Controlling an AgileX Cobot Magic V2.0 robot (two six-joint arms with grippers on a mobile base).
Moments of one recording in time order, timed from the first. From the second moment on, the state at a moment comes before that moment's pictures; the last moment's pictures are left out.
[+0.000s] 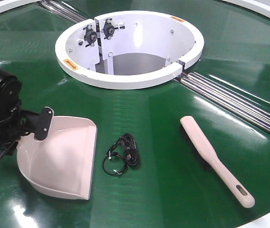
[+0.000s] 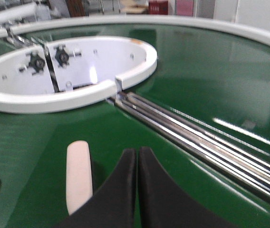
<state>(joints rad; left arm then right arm) -0.20 1.80 -1.24 0.34 1.05 1.15 0.04 0.41 -0.36 -0.07 0.27 0.06</state>
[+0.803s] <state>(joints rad) -0.20 1.80 -1.24 0.34 1.05 1.15 0.22 0.73 -0.59 -0.05 0.57 0.05</state>
